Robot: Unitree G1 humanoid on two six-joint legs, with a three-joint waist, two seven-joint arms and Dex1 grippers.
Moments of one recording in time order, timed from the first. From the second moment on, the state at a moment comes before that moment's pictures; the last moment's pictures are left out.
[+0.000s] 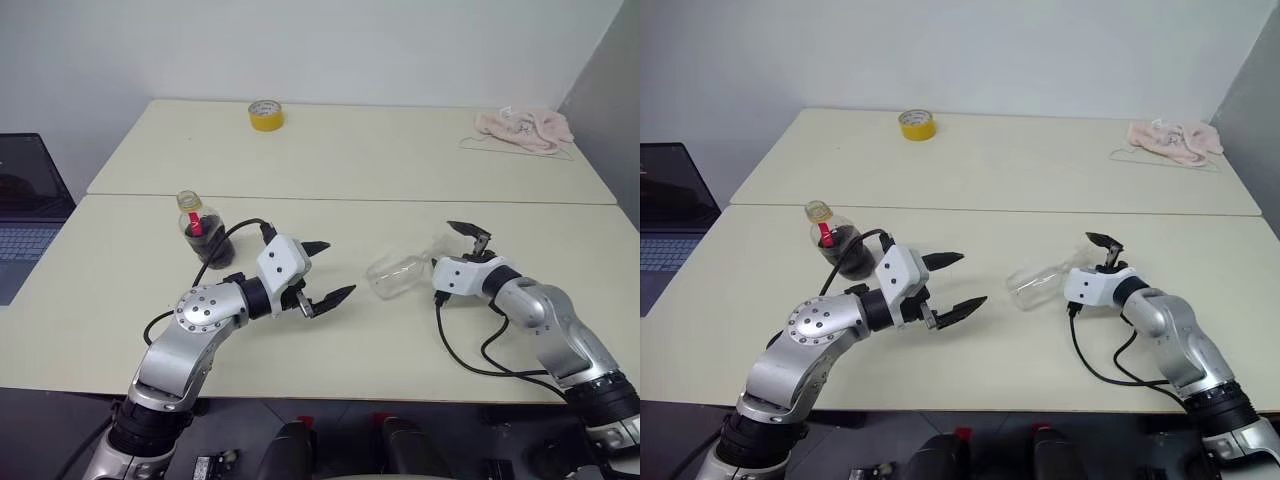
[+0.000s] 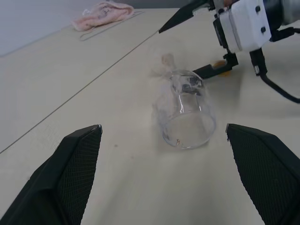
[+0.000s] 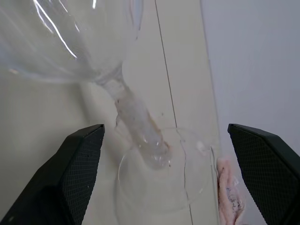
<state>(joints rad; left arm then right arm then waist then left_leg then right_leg) -0.25 0.52 -0.14 -0.41 -0.27 0.43 -0.73 -0.30 -0.69 0.24 0.01 -0.58 -0.07 0.32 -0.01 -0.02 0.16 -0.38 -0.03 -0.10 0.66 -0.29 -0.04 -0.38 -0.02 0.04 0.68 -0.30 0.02</state>
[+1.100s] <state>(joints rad) -0.22 0.50 -0.07 -0.47 -0.36 0.55 -0.69 -0.41 -0.54 0.29 0.26 -0.68 -0.21 0.08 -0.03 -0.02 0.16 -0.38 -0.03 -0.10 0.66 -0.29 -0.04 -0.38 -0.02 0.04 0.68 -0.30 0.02</state>
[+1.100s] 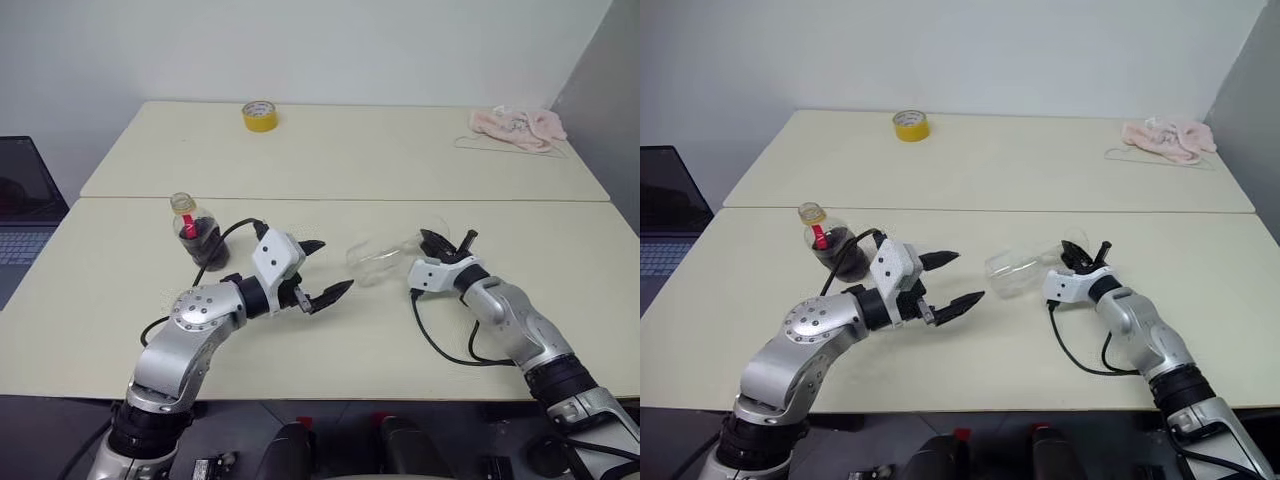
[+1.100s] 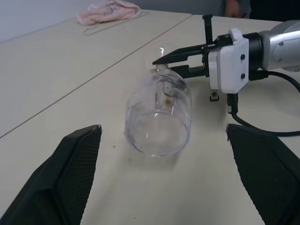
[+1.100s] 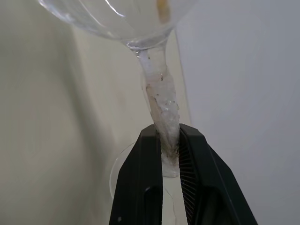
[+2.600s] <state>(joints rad) 0.06 0.64 0.08 -0.49 -0.48 0.45 -0.79 -0.45 -0.17 0.25 0.29 0.10 0.03 0.72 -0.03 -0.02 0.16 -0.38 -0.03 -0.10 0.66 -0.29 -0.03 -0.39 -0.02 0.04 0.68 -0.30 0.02</state>
